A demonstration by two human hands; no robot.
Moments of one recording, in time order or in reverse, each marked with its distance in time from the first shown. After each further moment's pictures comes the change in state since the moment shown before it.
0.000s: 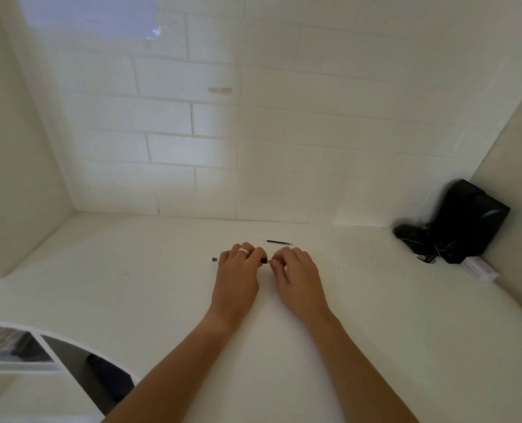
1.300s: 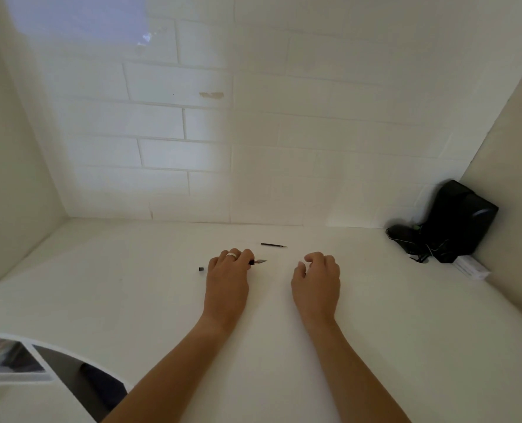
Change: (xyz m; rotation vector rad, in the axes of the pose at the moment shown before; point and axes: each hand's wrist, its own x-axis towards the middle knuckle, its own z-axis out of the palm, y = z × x) left_hand 0.000 0.000 -0.002 0.042 -0.019 -0.107; right_hand -0.003 0.007 -0.010 -0.101 0.288 0.466
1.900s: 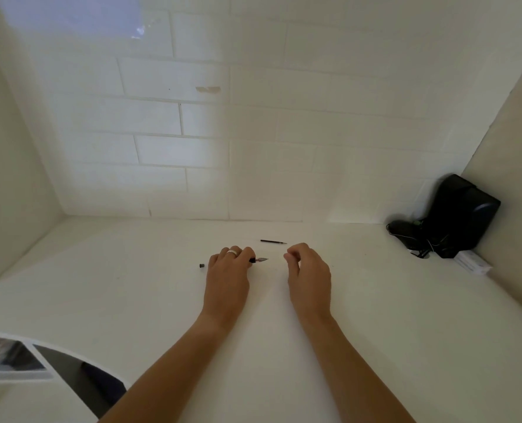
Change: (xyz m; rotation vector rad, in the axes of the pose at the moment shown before) left_hand 0.000 -0.002 0.003 0.011 -0.024 0.020; right_hand -0.003 -0.009 -0.003 0.156 -0.078 -0.163
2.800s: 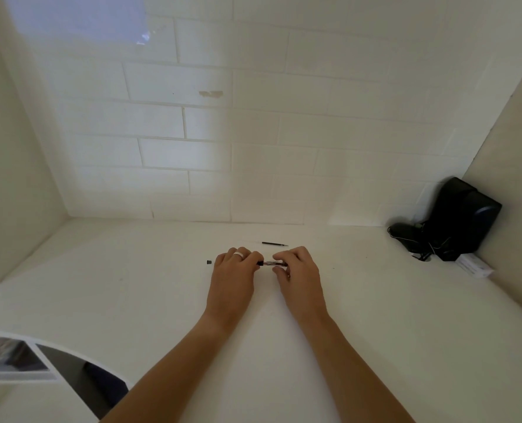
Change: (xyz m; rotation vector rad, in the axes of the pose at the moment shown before) left_hand 0.001 0.004 -0.003 -0.050 0.026 0.091; right_hand -0.002 0.000 0.003 0.071 -0.179 -0.170
